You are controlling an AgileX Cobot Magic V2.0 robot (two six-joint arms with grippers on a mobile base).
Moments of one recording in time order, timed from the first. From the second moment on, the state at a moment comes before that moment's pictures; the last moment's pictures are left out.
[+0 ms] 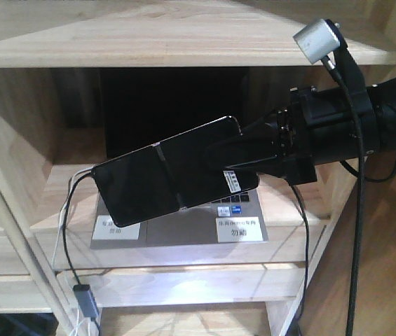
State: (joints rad) left arm 0.02 -0.02 0.03 -0.03 0.08 0.04; right arm 0.21 1.40 -1.17 1.22 1.21 -1.15
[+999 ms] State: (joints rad) left arm 0.02 -0.02 0.03 -0.03 0.08 0.04; right arm 0.21 1.40 -1.17 1.22 1.22 -1.15
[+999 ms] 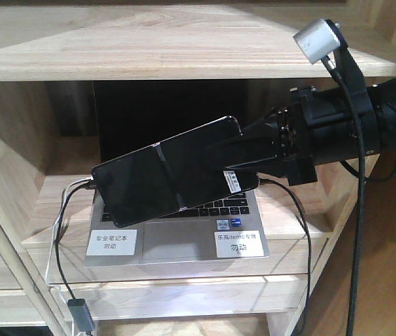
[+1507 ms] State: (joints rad) left arm 0.02 -0.02 0.03 -0.03 0.08 0.04; right arm 0.21 1.40 -1.17 1.22 1.22 -1.15
